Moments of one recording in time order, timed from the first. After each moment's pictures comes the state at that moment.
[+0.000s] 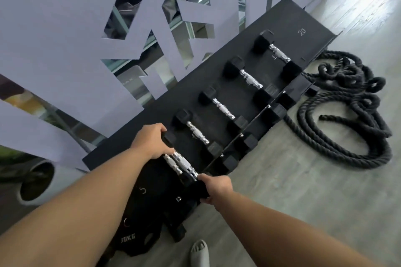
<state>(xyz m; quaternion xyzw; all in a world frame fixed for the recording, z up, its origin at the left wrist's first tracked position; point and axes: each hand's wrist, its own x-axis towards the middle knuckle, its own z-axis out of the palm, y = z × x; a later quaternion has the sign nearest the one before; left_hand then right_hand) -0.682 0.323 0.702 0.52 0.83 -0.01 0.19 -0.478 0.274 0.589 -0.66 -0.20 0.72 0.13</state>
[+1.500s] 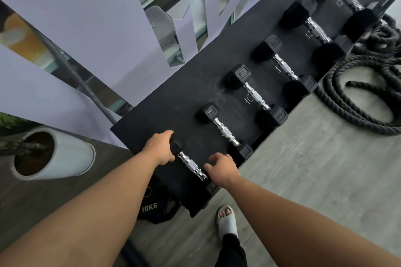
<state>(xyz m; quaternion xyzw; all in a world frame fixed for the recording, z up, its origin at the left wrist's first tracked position) -0.921 0.239 0.537 0.52 0.78 -0.12 0.33 -0.699 0.221 0.495 -0.65 -0.55 0.52 -0.05</state>
